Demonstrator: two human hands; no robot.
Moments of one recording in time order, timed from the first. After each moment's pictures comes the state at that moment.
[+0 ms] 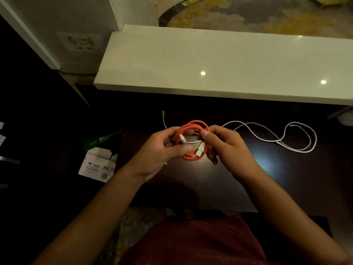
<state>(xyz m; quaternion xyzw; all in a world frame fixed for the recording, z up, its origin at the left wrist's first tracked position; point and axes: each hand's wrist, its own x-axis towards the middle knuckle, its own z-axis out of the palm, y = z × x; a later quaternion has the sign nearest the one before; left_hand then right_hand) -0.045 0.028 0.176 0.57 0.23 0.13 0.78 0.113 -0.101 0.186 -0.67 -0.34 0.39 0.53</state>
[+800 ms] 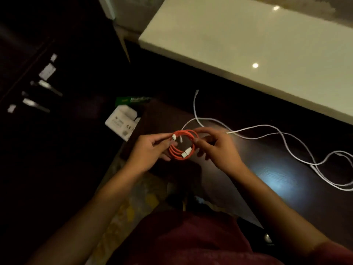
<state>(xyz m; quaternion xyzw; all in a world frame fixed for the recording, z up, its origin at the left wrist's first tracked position) -0.104 -0.010 0.109 0.53 0.52 0.23 0.63 0.108 -0.072 0.106 -0.65 -0.46 0.47 0.39</state>
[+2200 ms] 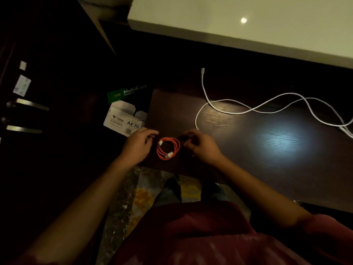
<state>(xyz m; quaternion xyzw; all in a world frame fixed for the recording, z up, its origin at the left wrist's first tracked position) -0.204 0.101 -0.004 0.81 0.47 -0.01 0.34 0.015 -0.024 -0.020 -0.73 -0.41 0.47 0.28</state>
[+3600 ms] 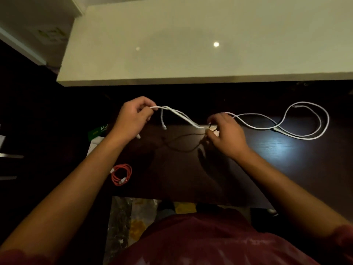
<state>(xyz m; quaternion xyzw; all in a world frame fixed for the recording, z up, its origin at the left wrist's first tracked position) 0.063 0.064 0.141 0.75 0.43 0.15 0.49 0.261 -0.133 0.046 -0.82 -0.48 0.17 0.26</state>
